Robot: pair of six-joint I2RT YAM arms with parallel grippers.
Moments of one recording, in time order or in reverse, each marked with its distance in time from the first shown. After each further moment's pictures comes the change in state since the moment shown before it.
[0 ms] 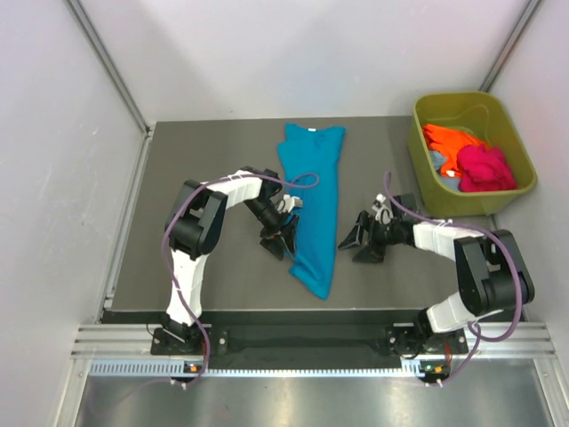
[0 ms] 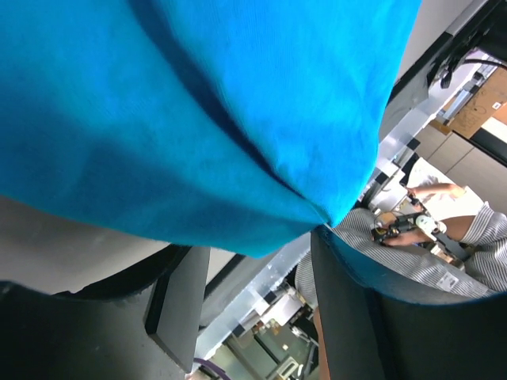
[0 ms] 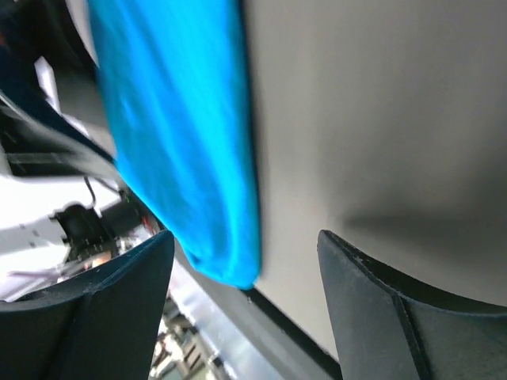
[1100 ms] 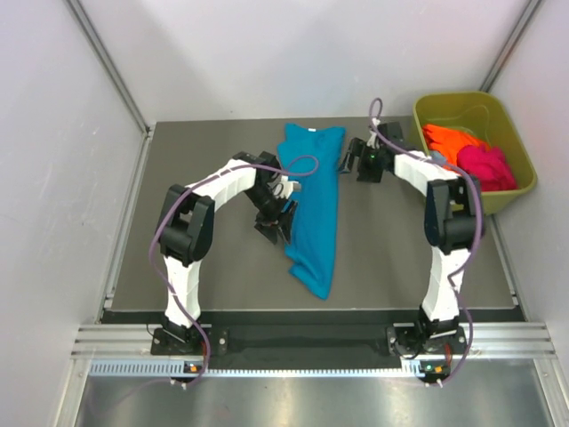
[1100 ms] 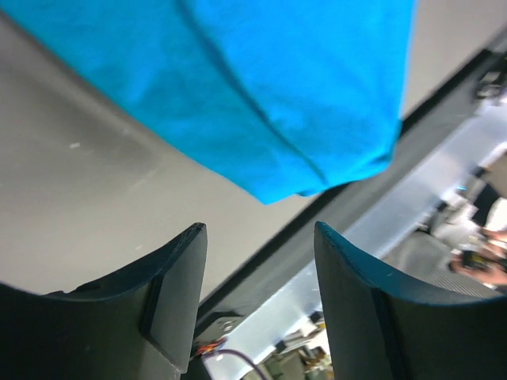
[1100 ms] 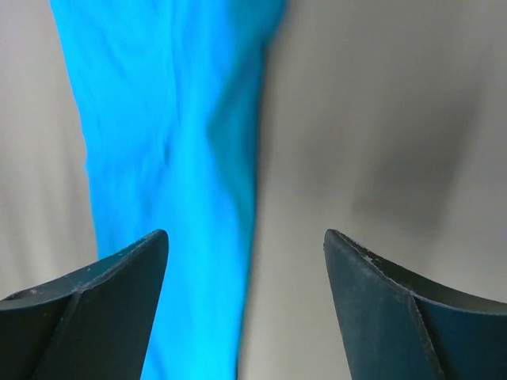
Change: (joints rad) left arm -0.002 -0.096 0.107 -0.057 -0.203 0.024; right arm -0.007 0.614 0.938 -0.100 0.387 -0.183
